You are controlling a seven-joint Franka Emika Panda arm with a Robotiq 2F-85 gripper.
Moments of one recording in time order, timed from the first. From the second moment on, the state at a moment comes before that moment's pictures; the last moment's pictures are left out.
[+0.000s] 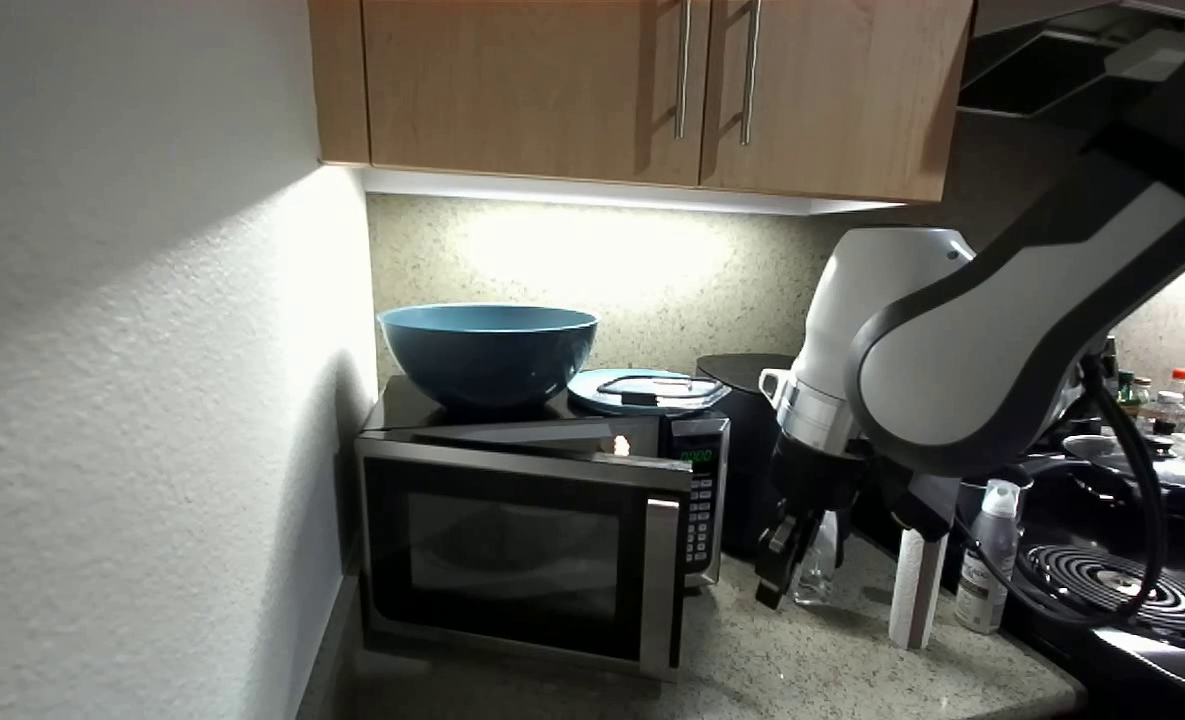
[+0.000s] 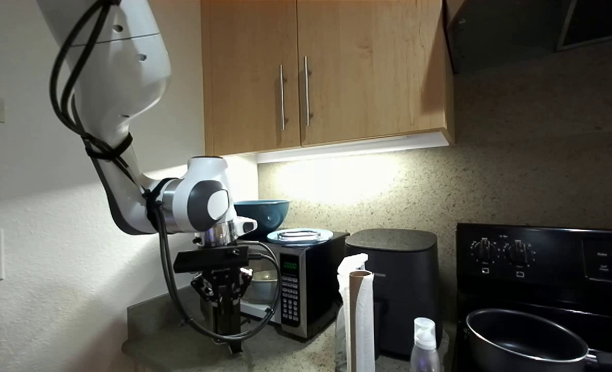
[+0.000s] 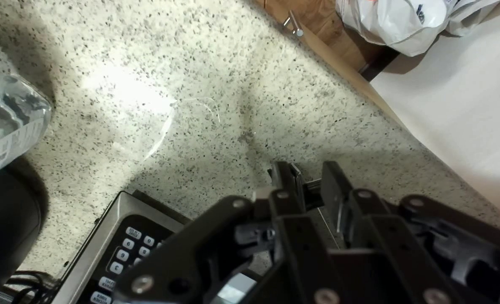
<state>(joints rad) 0.04 0.03 0.19 -2.50 -0.02 2.75 -0.23</state>
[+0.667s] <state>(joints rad) 0.06 0.04 0.15 -2.50 -0.11 2.81 -0.19</state>
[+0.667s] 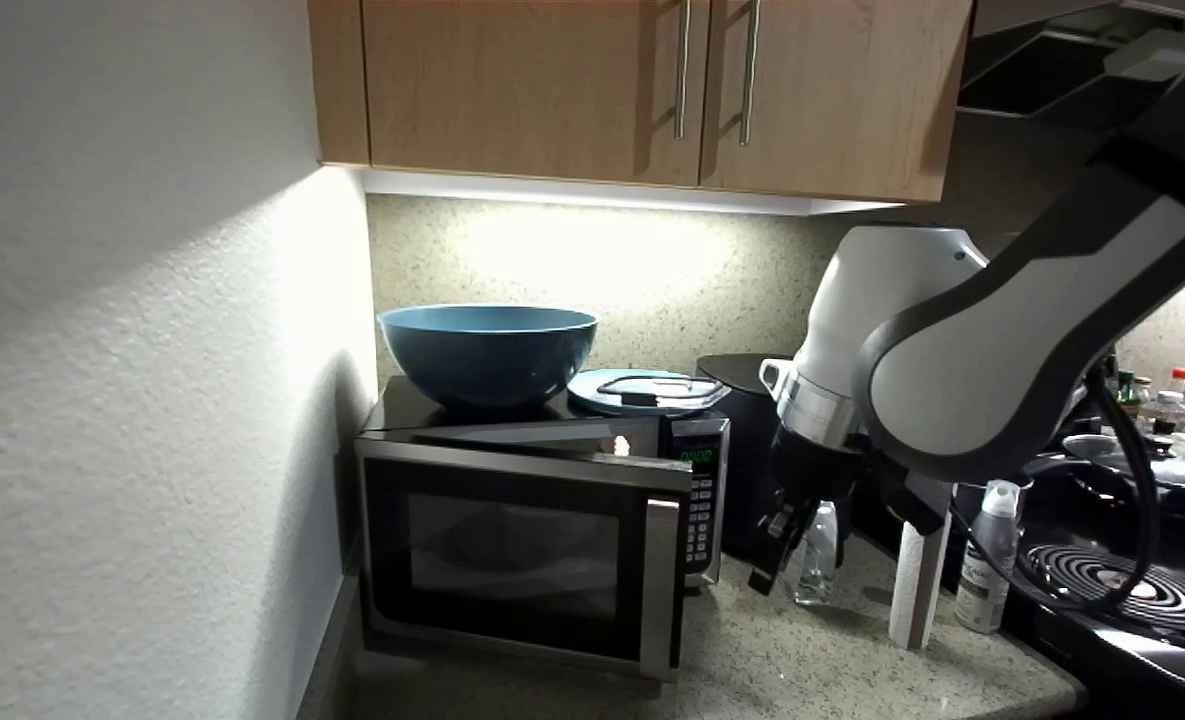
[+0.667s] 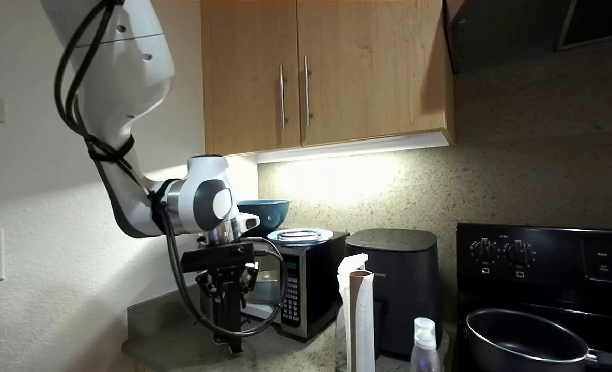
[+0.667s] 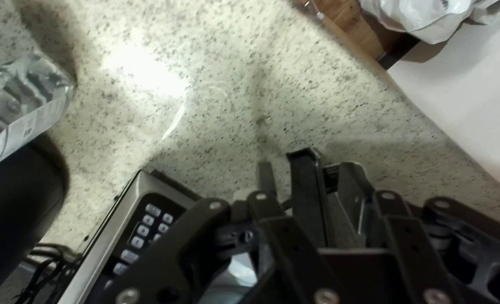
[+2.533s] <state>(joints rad) 0.10 0.39 0.08 -2.39 -0.68 3.28 0.20</state>
